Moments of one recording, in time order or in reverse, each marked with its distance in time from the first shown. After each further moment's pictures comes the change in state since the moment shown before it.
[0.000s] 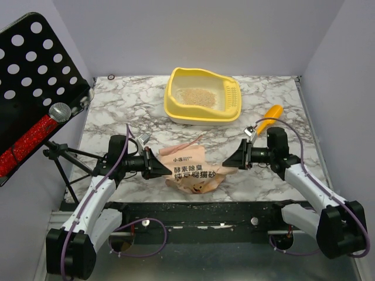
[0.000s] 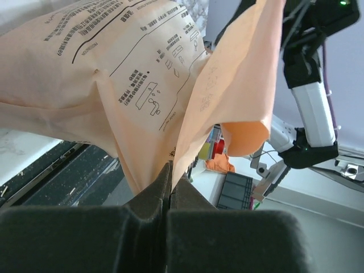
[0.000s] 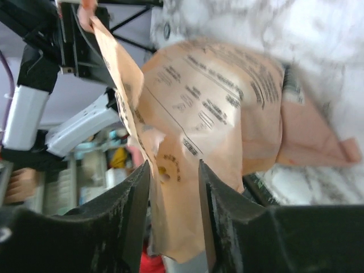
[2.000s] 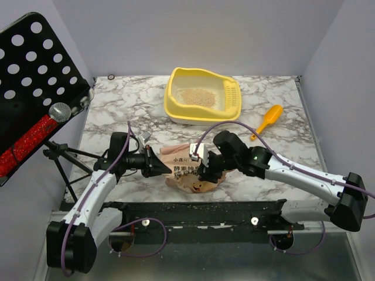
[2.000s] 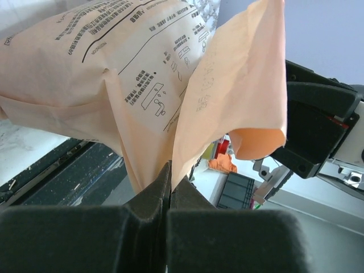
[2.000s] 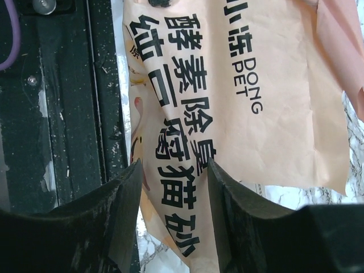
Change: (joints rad) left arm 0.005 0.065 0.057 -0.075 -0.029 0.051; right arm 0.762 0.158 0.481 -0.409 0.725 -1.110
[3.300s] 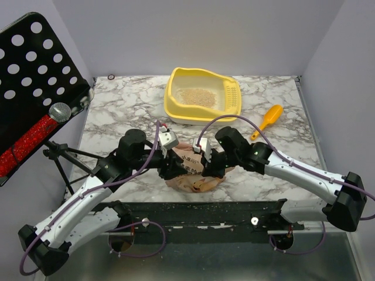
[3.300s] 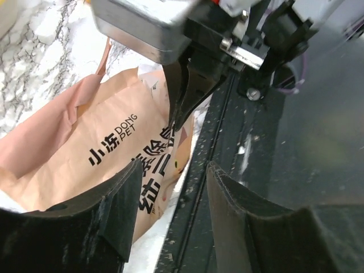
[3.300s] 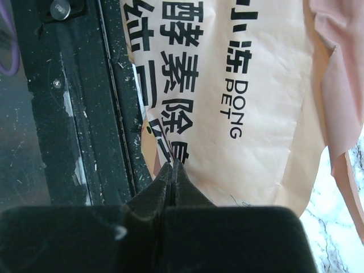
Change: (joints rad) left arm -0.481 -0.128 0.252 0.050 -0.366 0.738; right arm -0.068 0.026 0.017 -0.067 -0.082 0.110
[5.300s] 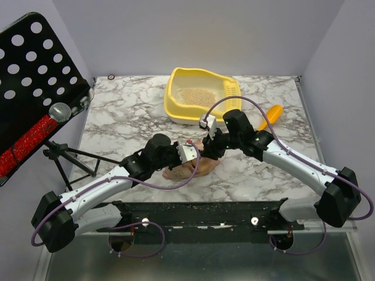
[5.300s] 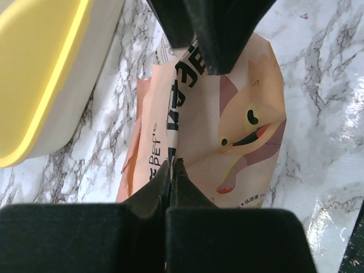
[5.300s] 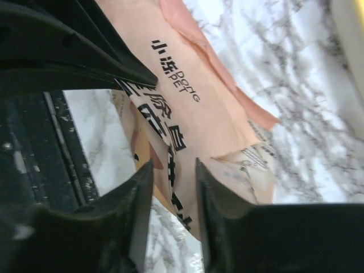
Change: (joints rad) left arm -0.163 0.253 -0.126 0.238 -0.502 0.613; right arm -0.193 0.093 0.060 0.147 -0.021 0.031
